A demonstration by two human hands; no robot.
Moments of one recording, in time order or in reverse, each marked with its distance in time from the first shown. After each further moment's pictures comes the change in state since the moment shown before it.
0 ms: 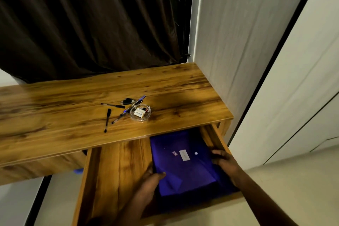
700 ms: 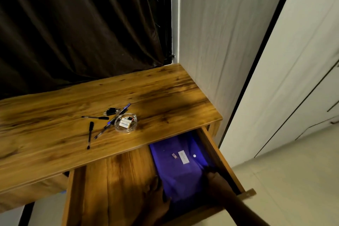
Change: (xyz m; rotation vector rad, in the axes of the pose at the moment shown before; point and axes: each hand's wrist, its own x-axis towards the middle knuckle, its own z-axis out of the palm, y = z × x) left_hand 0.044 -0.044 0.017 1.598 -0.021 0.255; right_hand 0.010 0.056 0.016 -1.130 0.092 -0.235
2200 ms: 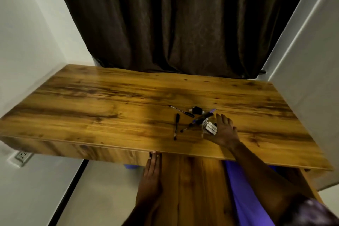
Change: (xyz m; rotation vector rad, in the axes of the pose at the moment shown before) left_hand -0.028 -0.270 -0.076 -0.339 0.666 0.093; right_hand 0.143 -0.339 -0.070 -0.103 0.160 -0.340
